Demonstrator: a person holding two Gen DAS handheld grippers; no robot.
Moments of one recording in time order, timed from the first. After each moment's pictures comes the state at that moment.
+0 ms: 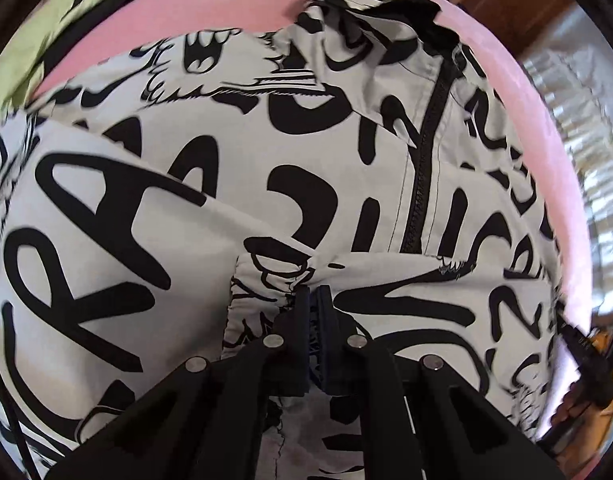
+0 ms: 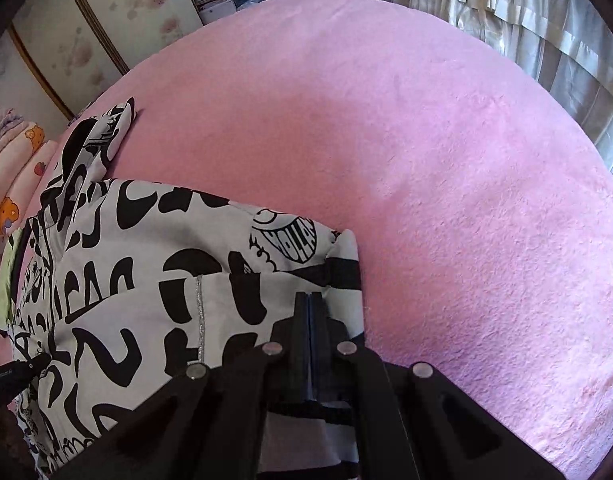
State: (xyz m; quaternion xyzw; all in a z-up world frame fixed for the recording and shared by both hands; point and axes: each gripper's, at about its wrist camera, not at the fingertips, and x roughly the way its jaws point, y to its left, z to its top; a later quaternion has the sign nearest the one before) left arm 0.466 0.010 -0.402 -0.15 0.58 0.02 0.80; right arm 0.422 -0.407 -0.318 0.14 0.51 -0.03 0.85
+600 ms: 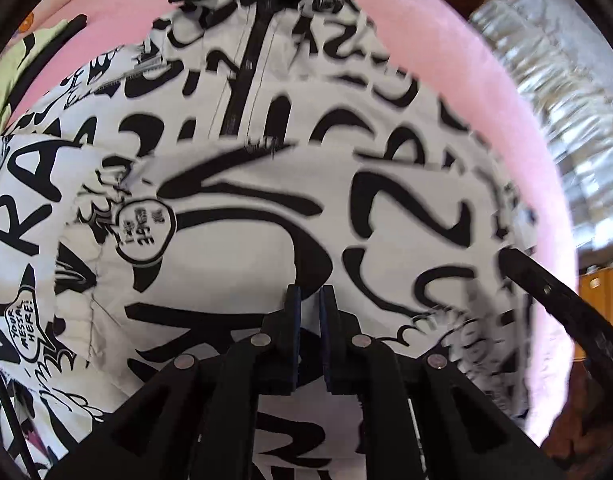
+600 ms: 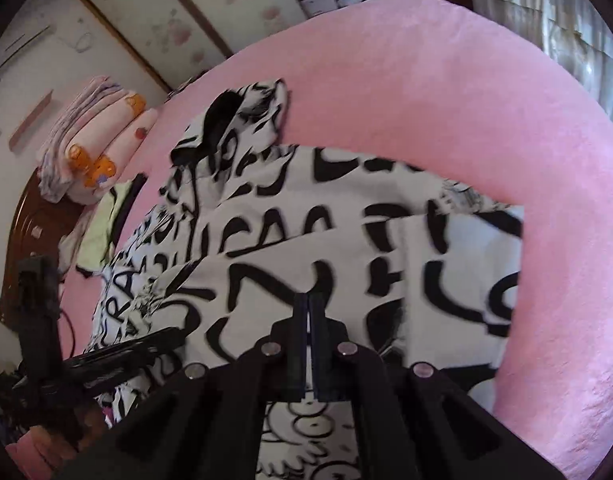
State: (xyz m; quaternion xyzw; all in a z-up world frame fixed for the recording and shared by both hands) left arm 0.436 -0.117 -0.382 -0.09 0.59 -0.03 0.80; right arm 0.368 -0.329 -0.255 0.14 0.51 0.16 0.83
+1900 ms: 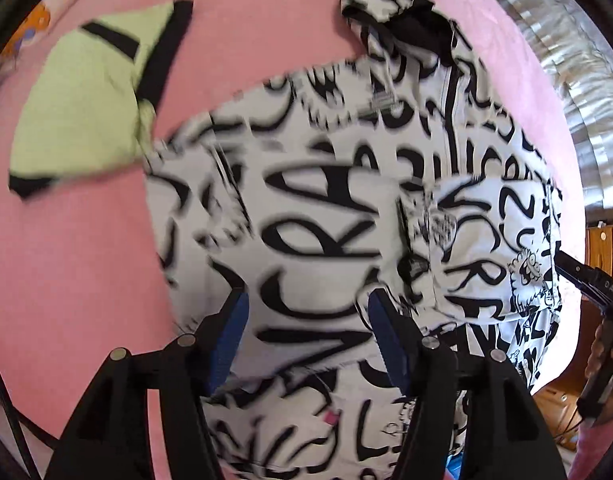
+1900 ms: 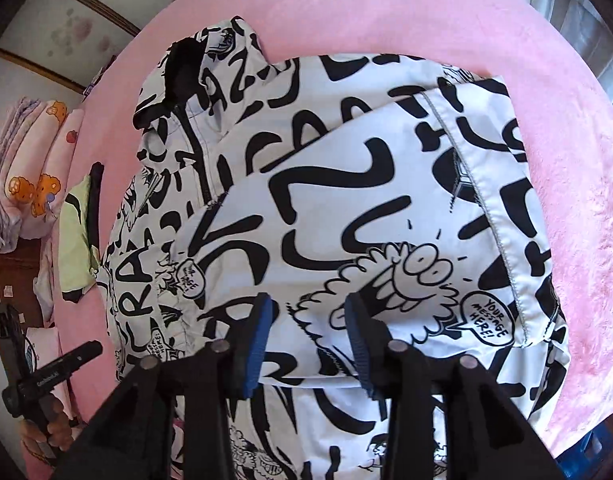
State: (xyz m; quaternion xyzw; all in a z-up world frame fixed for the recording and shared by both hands) left arm 0.454 0.167 -0.257 -0.04 0.67 -0.06 0.74; right arm 0.341 -0.239 -0.221 0.20 0.63 0.01 0.75
